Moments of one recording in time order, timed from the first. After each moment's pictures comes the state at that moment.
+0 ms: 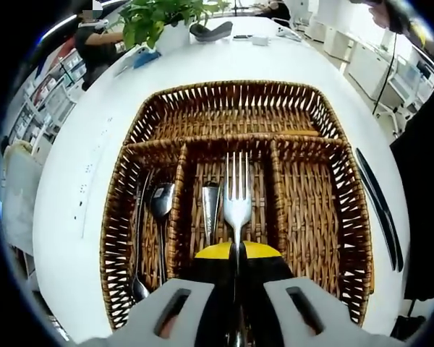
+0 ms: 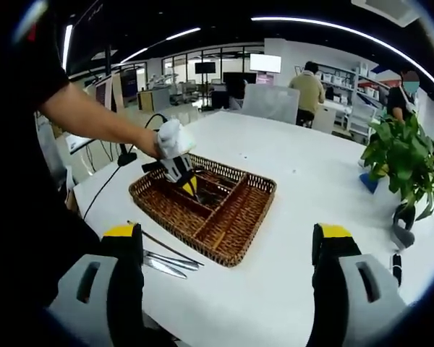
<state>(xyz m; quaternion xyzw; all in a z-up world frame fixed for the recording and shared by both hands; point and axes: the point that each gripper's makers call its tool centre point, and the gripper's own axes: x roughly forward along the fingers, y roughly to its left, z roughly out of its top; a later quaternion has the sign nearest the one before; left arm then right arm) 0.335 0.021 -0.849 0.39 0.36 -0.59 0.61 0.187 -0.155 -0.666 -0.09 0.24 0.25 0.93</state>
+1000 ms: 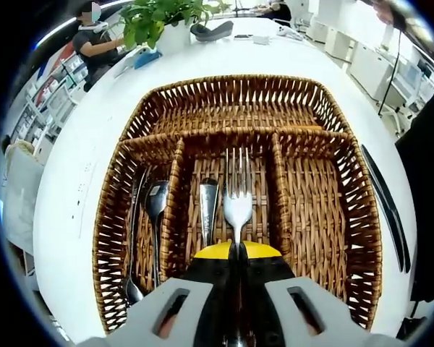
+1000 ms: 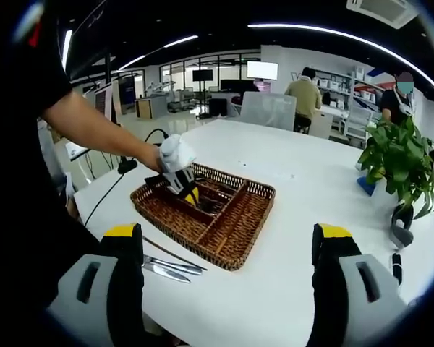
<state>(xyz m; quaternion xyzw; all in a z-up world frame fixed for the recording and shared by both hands) 0.336 0.018 -0.860 0.39 0.35 -0.58 0.62 0.180 -0.156 -0.658 -0.08 0.24 0.24 0.94</state>
